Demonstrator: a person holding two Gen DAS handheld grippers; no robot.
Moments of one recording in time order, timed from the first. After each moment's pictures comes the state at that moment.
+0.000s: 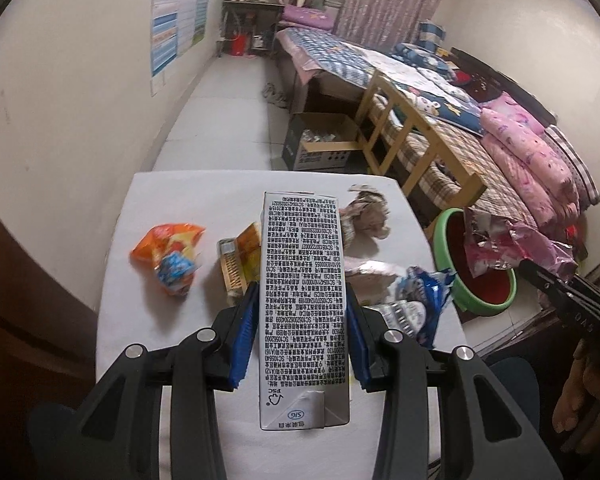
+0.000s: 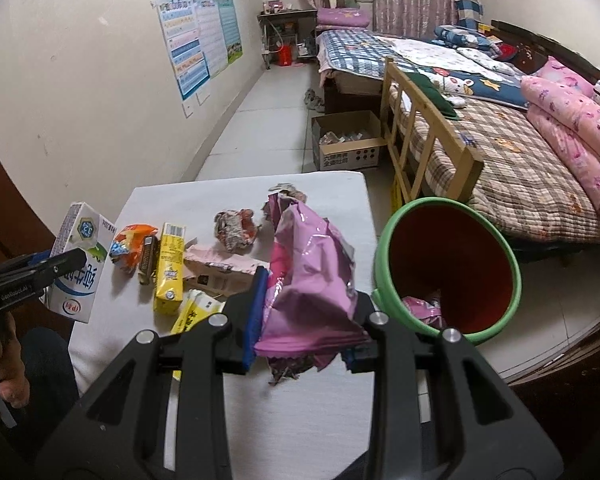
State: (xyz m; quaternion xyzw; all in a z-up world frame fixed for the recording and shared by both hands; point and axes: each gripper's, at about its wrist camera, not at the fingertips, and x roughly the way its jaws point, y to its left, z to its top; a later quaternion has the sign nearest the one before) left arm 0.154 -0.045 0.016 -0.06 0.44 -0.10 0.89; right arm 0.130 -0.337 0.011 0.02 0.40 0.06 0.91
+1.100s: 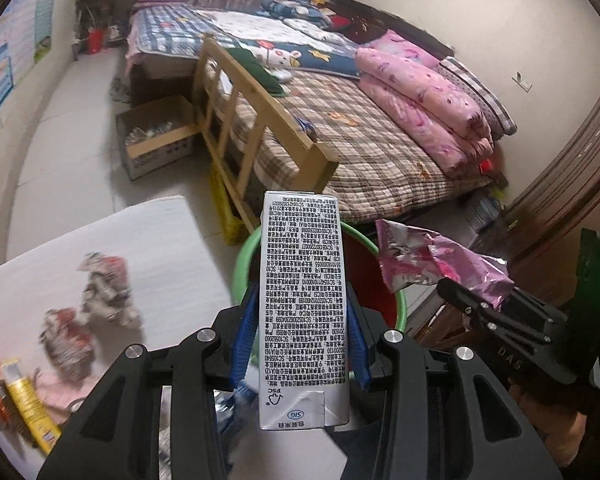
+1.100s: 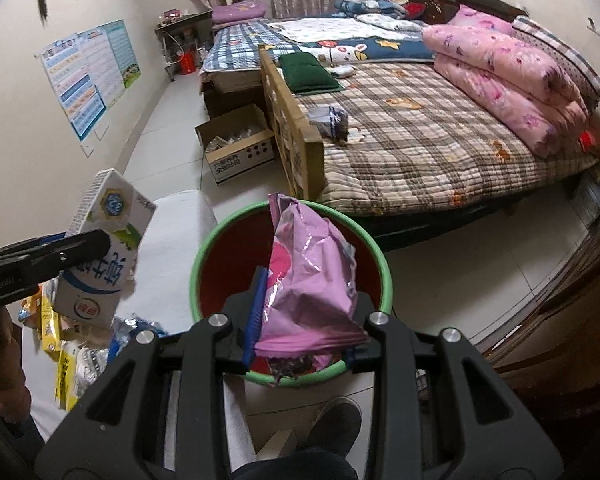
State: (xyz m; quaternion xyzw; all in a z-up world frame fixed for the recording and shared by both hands) left arm 0.272 -0.320 0.007 -0.02 0.48 -0.31 0.82; right arm 0.179 -0.534 -0.011 0.08 0.42 -0.08 0.90
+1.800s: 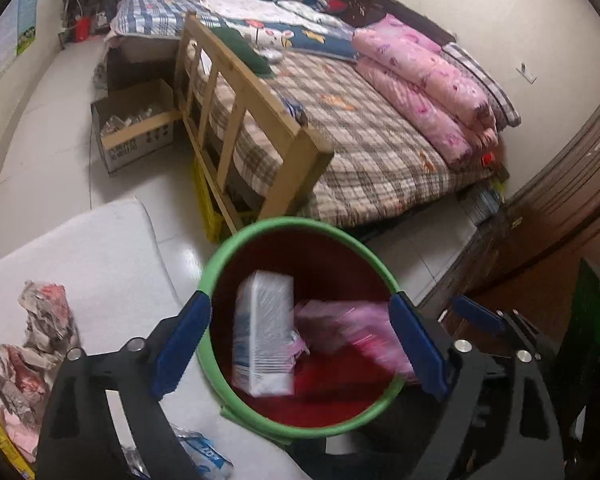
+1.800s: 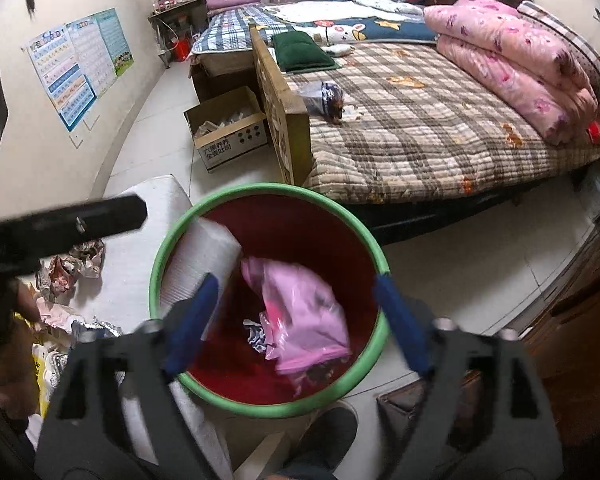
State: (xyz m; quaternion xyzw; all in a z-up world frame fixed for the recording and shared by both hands) left arm 0.316 -0.379 -0.031 -0.02 0.49 -0.32 0.81; right arm 0.210 -0.556 -0.058 0.08 0.44 -0.07 0.89
